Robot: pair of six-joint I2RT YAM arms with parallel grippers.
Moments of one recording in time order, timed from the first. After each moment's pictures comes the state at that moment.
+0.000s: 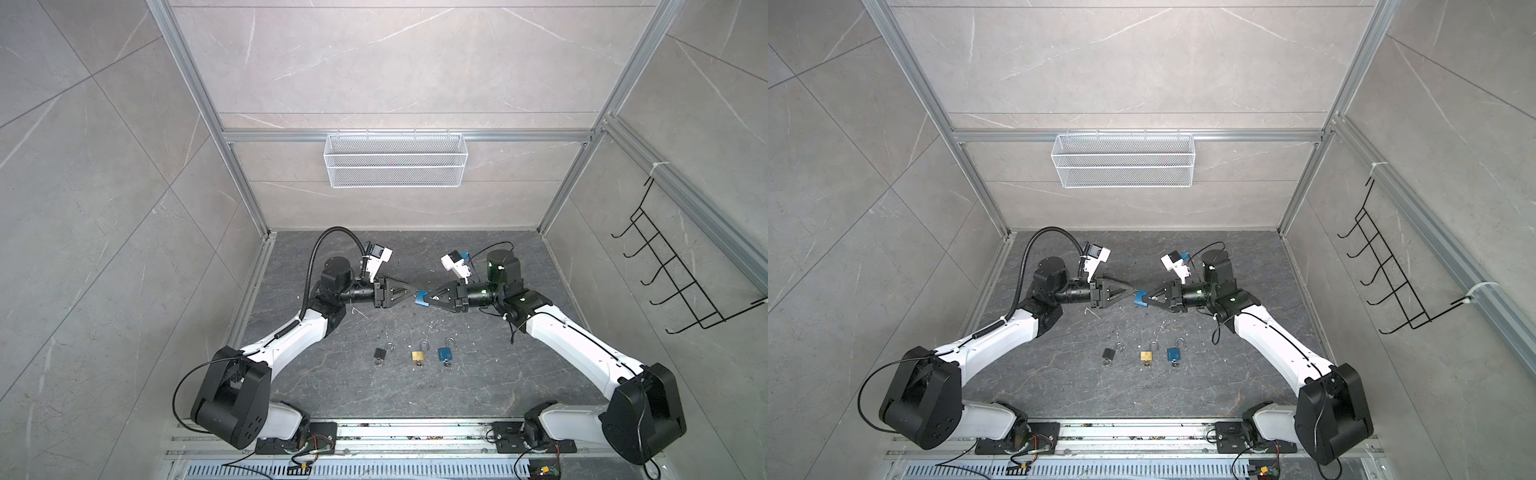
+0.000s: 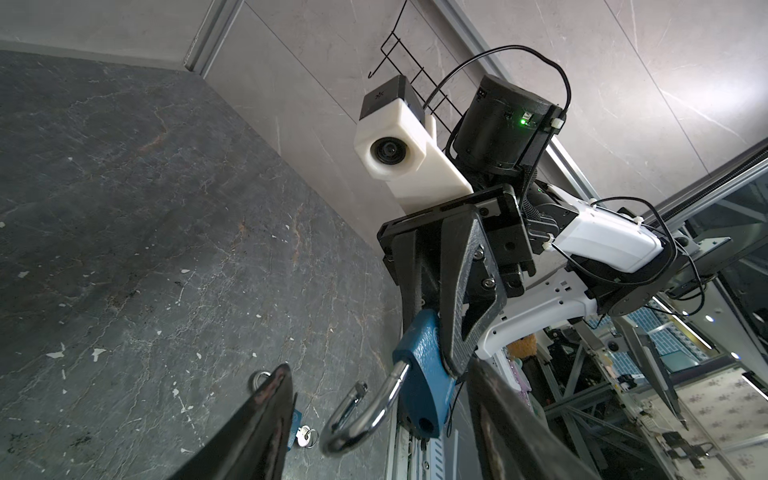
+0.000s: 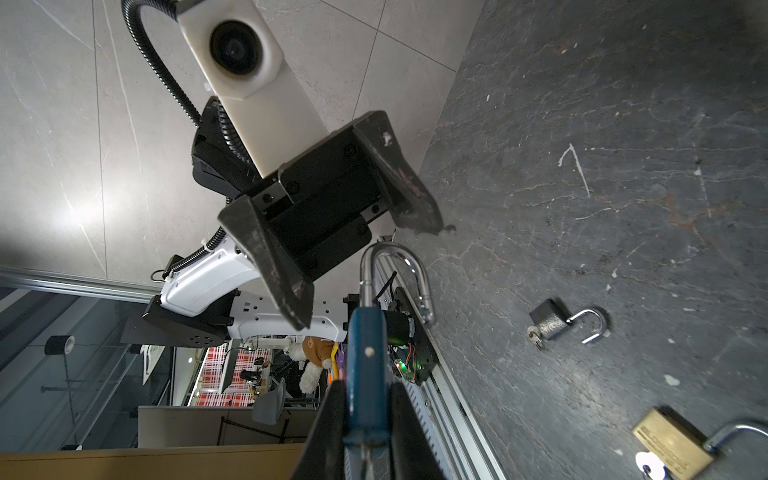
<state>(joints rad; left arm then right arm) -0.47 1.40 0.85 0.45 1.04 -0.64 0.40 1.32 0.96 -0.08 -1.09 0.79</state>
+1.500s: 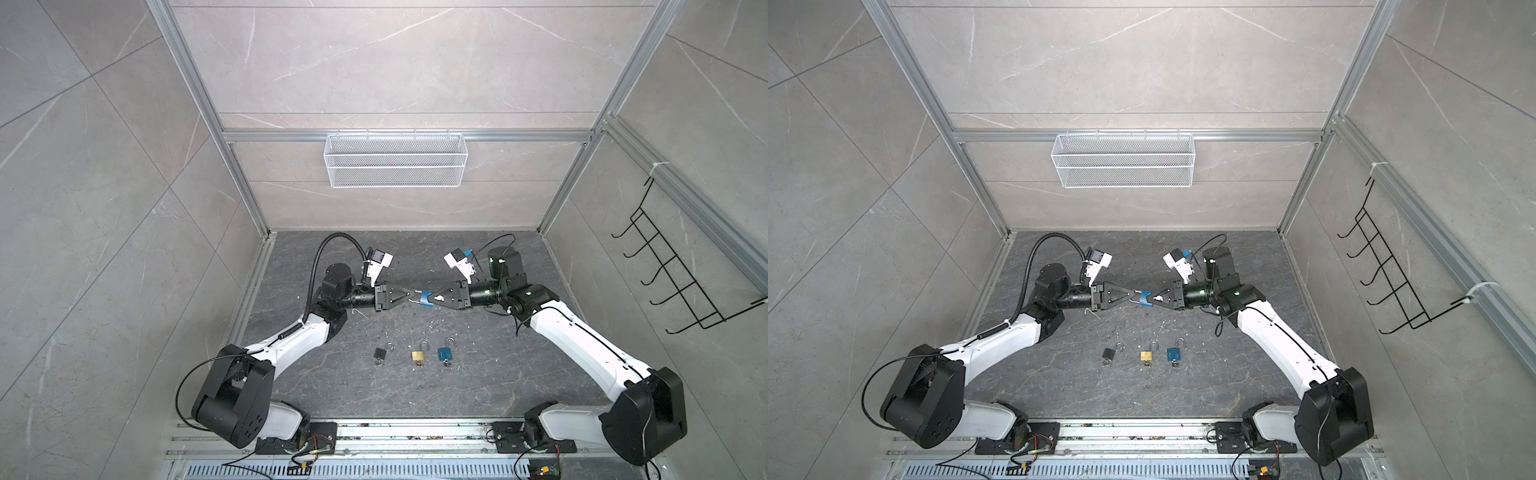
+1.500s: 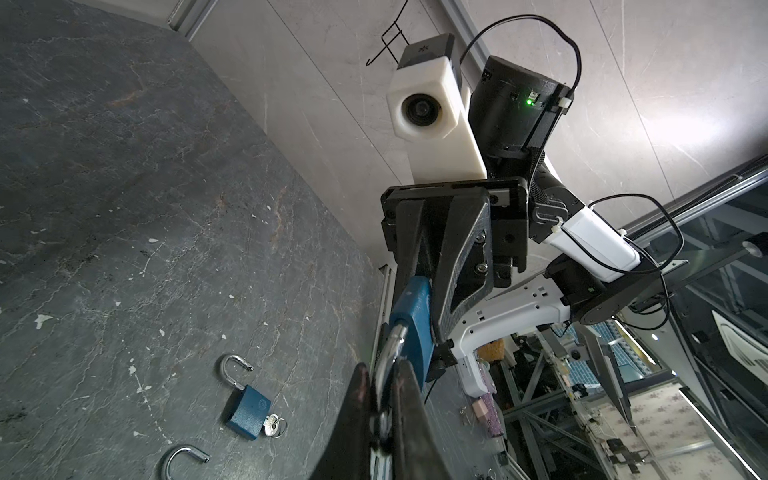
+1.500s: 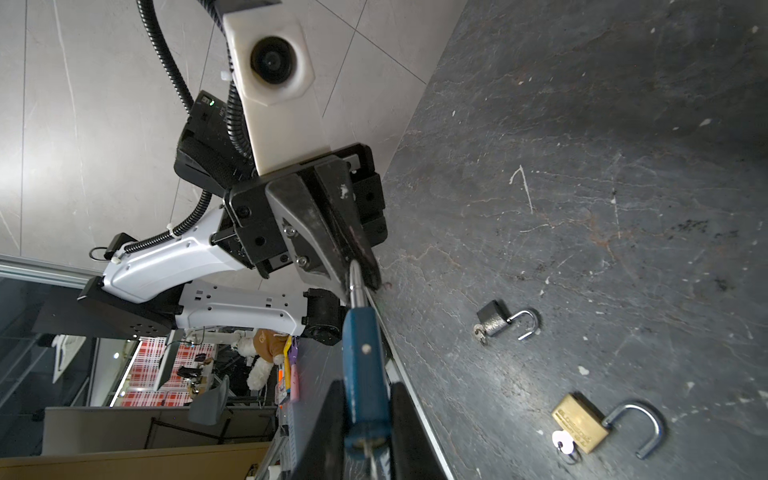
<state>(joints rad) -0.49 1.41 0.79 0.56 1.04 -0.78 0.39 1.31 1.05 -0.33 -1.02 0.50</state>
